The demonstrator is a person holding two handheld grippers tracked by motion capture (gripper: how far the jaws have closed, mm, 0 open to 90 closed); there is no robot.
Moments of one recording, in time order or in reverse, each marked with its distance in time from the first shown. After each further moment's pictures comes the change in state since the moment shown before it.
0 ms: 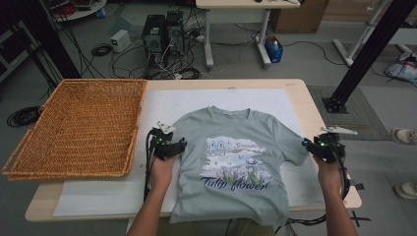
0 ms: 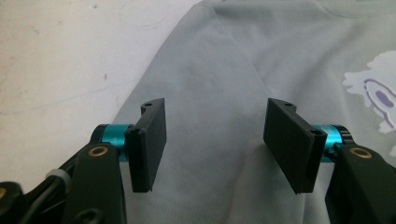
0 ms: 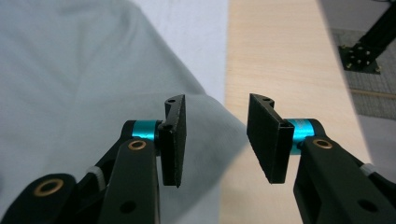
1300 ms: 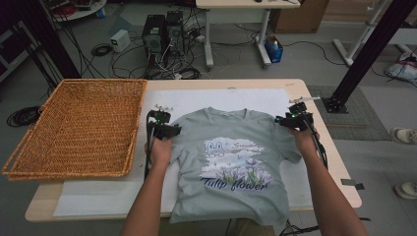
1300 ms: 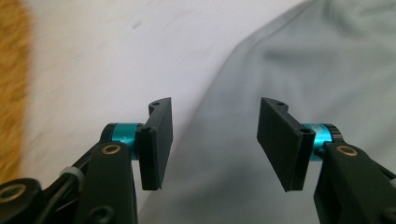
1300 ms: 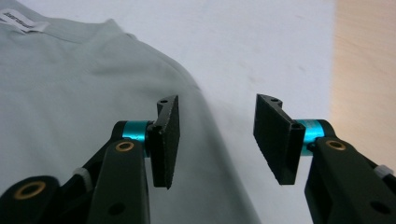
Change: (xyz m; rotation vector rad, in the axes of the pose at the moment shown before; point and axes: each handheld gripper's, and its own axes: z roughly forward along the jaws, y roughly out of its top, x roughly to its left) left arm 0.026 0.064 0.045 0.114 0.056 0.010; right arm 0.039 0.089 0.069 0.010 0.175 -0.139
